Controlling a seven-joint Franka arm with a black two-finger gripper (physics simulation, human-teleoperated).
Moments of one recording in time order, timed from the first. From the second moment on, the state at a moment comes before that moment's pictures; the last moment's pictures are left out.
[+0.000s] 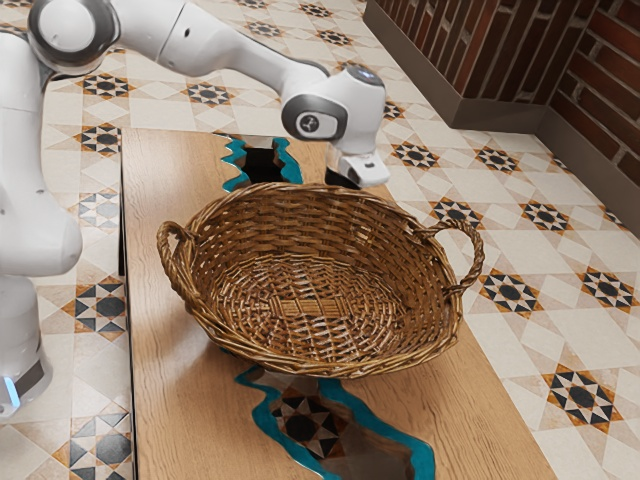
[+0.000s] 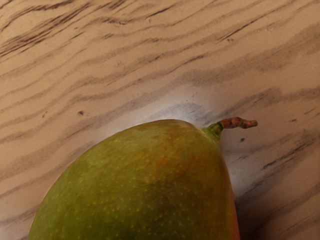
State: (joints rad) arm -1.74 -0.56 1.72 -1.90 0.55 1.99 0.25
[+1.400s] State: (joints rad) arm -1.51 -0.32 1.26 -1.43 0.40 1.84 0.24
